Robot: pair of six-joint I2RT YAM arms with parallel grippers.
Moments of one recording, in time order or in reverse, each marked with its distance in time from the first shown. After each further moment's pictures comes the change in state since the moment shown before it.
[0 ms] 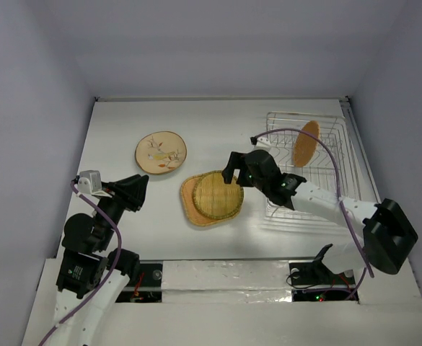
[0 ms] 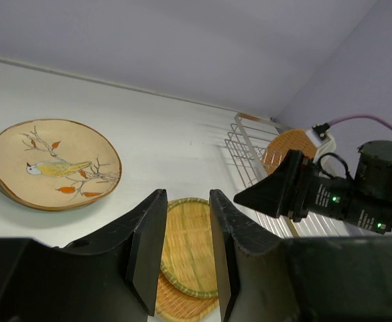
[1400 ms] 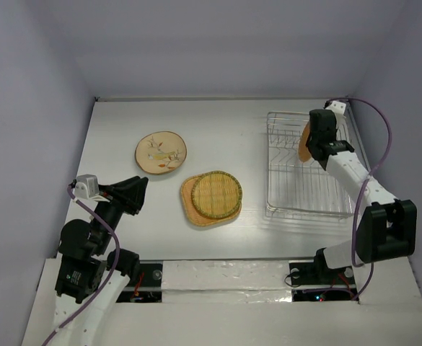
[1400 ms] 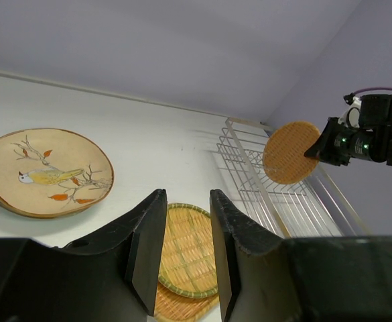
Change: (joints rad) left arm 0.000 -0.042 0.000 0.001 0.028 0.000; right arm -0.648 0.054 0.234 -0.245 0.272 -0.397
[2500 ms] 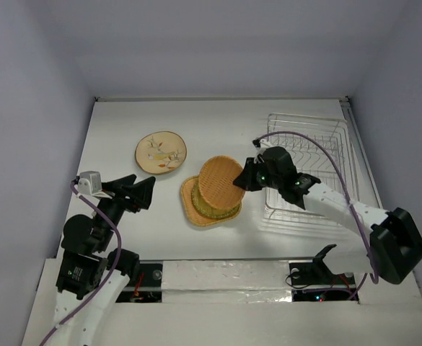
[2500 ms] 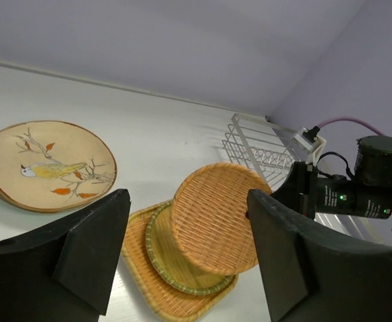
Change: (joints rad) left arm 0.000 0.033 0.000 -0.001 -0.003 0.000; right arm 0.497 -0.162 -0.304 0.237 -0.752 0.259
